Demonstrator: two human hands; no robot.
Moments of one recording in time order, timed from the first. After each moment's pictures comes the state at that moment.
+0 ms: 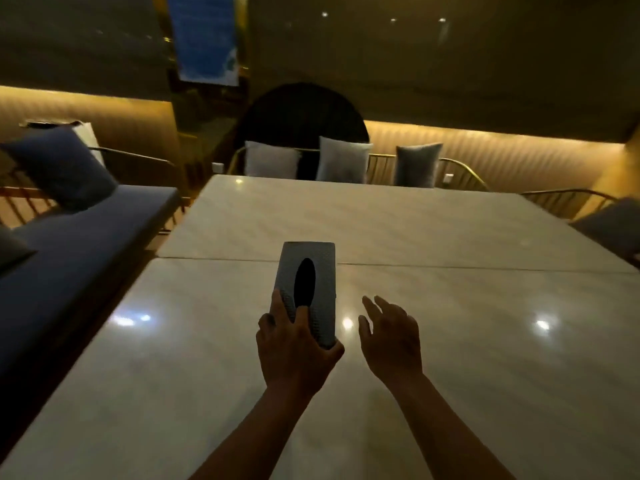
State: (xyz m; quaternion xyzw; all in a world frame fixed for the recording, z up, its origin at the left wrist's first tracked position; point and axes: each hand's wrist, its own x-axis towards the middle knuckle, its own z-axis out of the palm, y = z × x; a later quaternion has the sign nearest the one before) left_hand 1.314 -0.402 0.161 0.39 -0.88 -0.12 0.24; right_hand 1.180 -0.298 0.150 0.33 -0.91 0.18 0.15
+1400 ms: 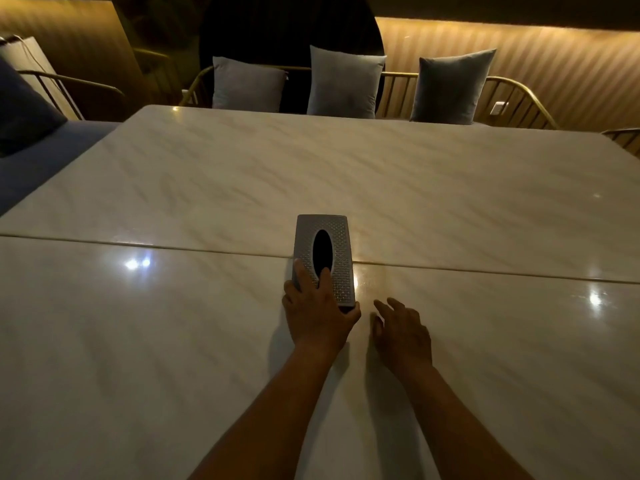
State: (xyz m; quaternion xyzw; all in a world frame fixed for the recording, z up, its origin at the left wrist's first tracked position) left_hand 0.834 -0.376 0.012 0.45 -0.87 -0.12 0.12; right_hand 0.738 -0.264 -0.008 0.32 -0.93 0.09 -0.12
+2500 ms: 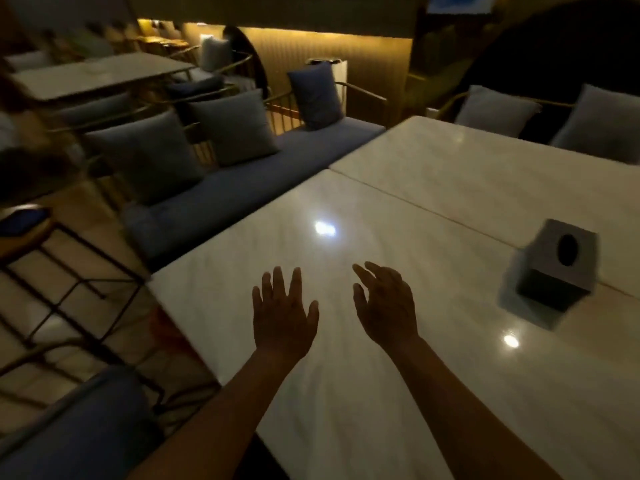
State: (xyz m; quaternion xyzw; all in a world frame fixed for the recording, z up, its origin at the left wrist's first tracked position) left_hand 1.369 -0.269 0.110 0.69 -0.72 -0.02 0.07; right_hand 1.186 -0.274 0.099 0.67 -0.69 0.28 -0.03
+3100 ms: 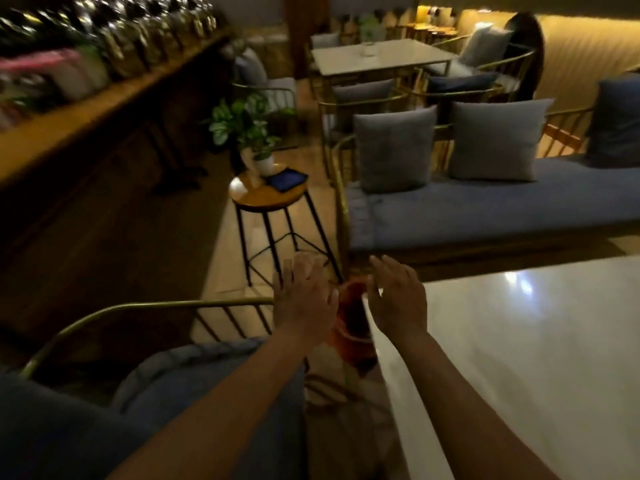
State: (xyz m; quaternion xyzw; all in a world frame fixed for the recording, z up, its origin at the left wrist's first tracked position) left_hand 1.750 -0.332 0.144 0.88 -0.46 0.00 0.10; right_hand 1.625 -0.452 0.102 0.85 -0.43 0.28 -0.15
